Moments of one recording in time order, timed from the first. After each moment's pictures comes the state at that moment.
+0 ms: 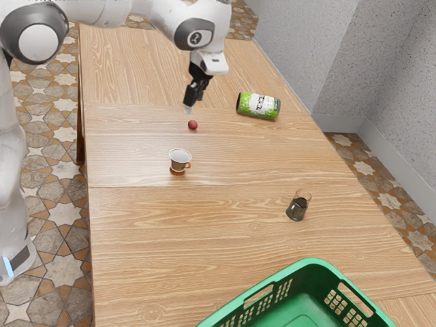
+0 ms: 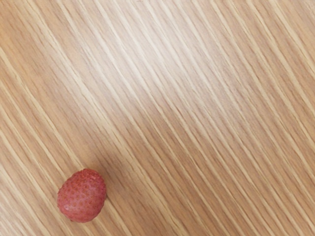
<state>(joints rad) -0.08 -0.03 0.48 -1.91 0.05 1.90 0.97</state>
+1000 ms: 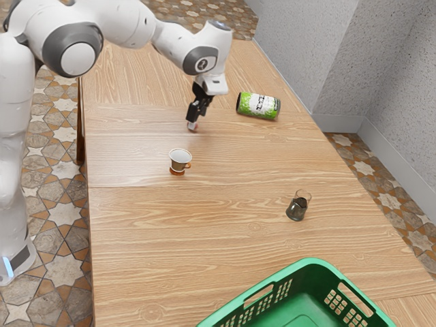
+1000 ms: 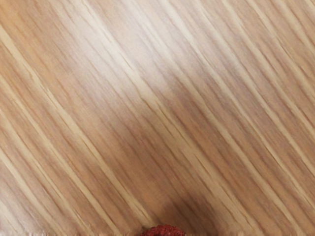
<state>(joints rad) -0.01 0.17 0.47 -1.89 -0.03 2.08 1.12</state>
